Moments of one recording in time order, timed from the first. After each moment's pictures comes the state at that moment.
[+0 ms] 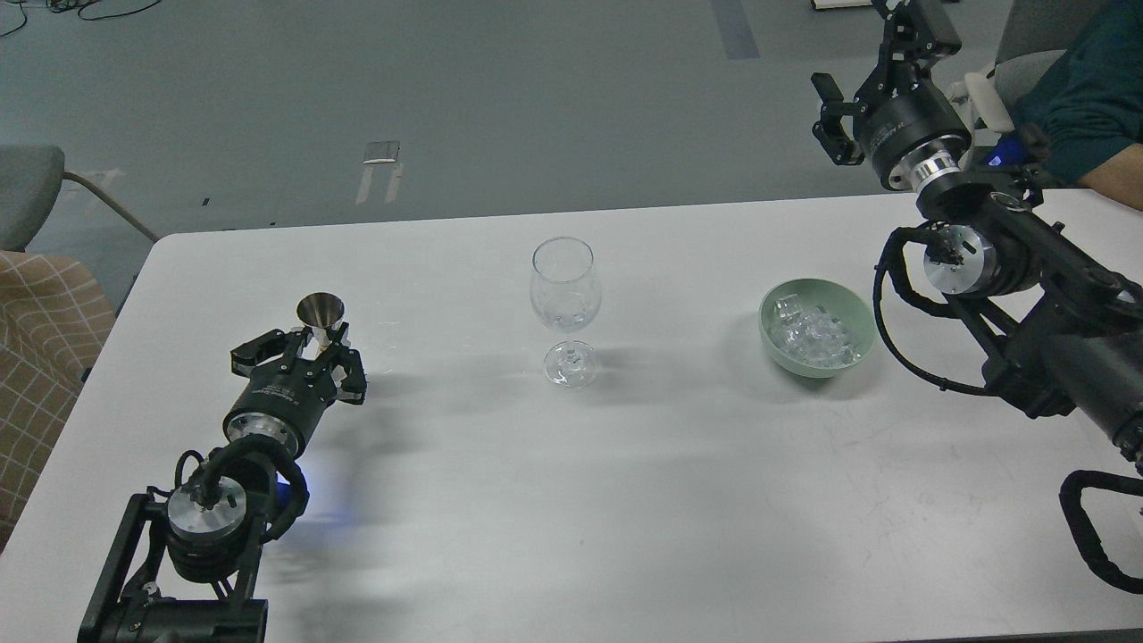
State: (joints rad) left arm -0.05 -0.04 -1.68 -1.31 0.17 0.06 0.20; right arm 0.83 -0.27 0.88 0.79 -0.39 0.07 0.32
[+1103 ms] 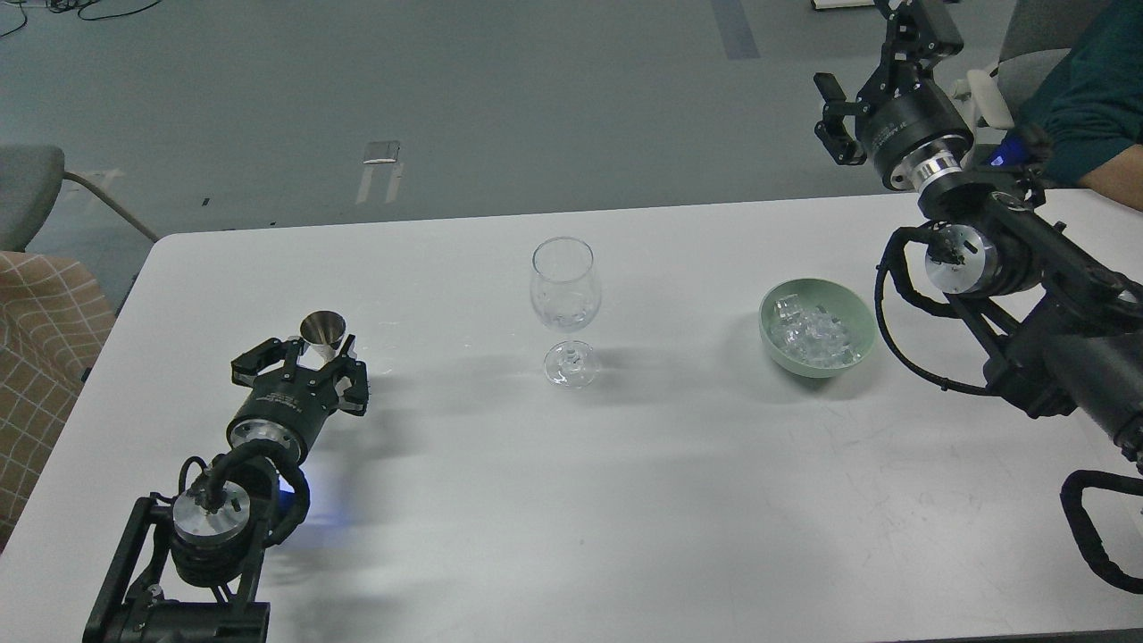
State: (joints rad) left arm -0.06 -0.04 -1.67 -1.28 0.18 0.05 0.19; right arm 0.83 -0.27 0.88 0.79 -0.39 0.06 0.32
